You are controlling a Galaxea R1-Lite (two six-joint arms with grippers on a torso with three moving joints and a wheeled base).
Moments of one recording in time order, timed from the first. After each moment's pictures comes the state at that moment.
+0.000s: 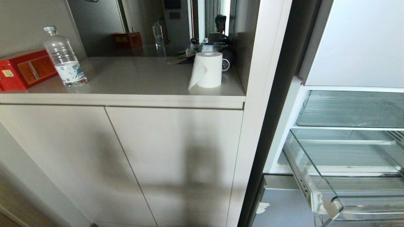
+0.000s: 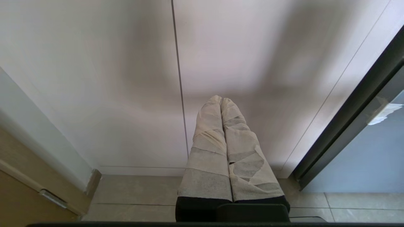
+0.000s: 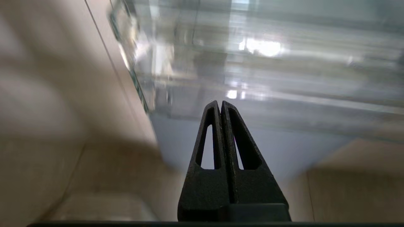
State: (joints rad) left arm 0.00 0.00 -0.07 0.17 0.01 0.00; right arm 0.01 0.36 -0.02 -0.09 0.00 -0.05
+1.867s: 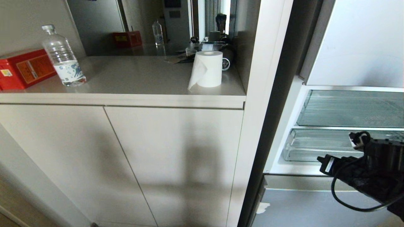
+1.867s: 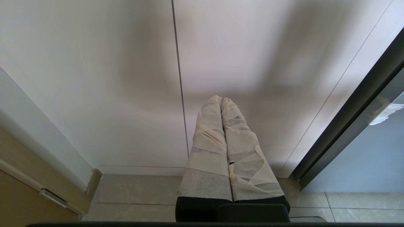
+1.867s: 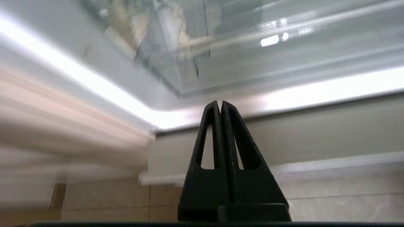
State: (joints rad) left arm 0.00 0.00 -0.07 0.17 0.01 0.00; right arm 0.02 1.76 -0.35 -1.03 0.00 0.33
